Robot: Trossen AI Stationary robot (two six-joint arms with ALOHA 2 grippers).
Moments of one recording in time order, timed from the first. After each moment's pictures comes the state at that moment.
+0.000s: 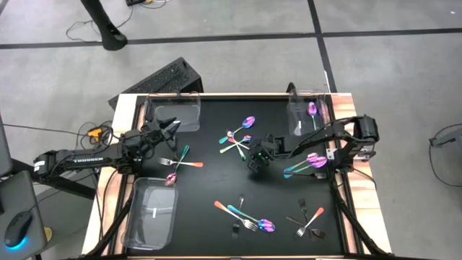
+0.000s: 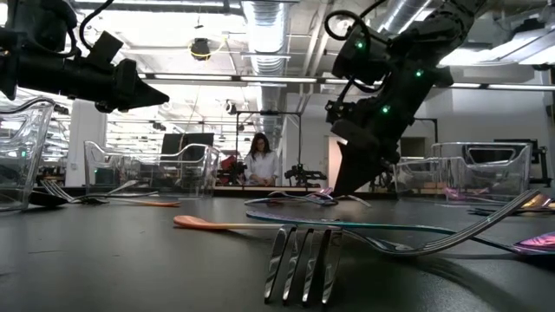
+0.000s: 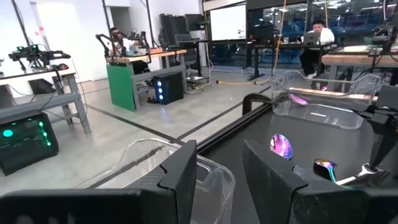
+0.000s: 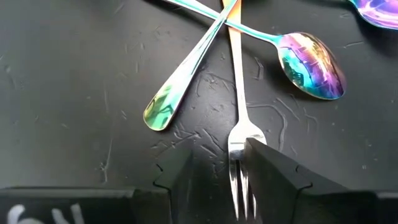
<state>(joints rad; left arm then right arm) 0.29 0.45 0.03 0.42 -0.45 0.06 -0.04 1.72 0.84 -0.16 0.23 0.46</state>
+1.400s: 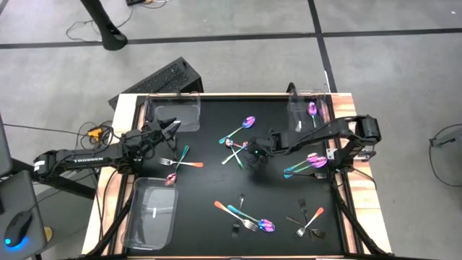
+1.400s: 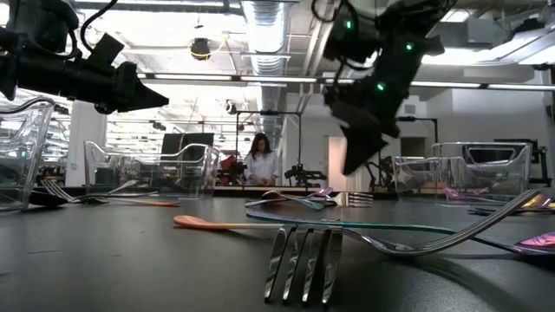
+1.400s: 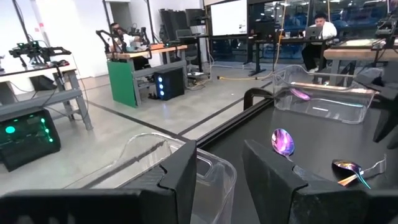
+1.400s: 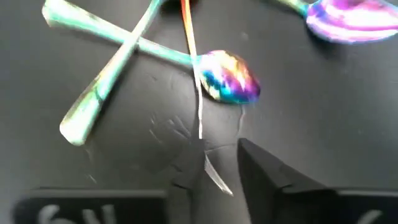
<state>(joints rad) 0.29 0.45 0.03 0.40 -0.46 0.06 -0.03 1.69 1.01 -0.46 0.31 0.44</state>
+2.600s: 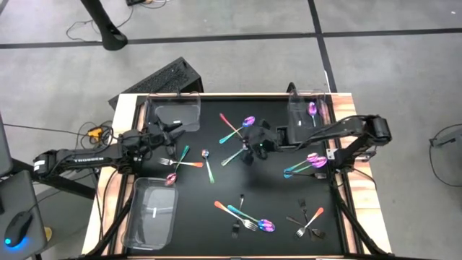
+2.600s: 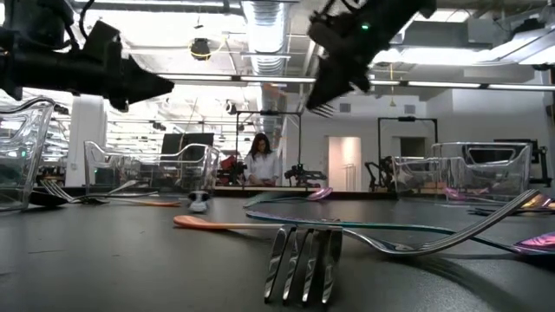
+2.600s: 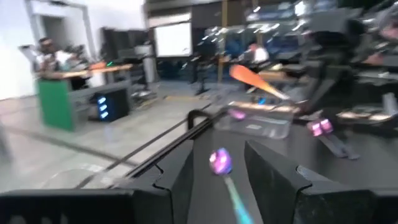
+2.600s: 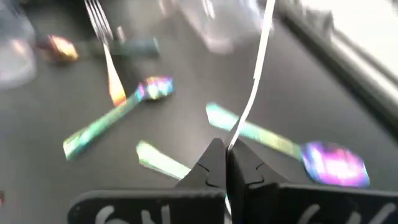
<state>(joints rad) 0.29 0.48 0.03 0.52 -0.18 0.04 -0.01 1.58 1.13 -0.23 0.37 0.28</state>
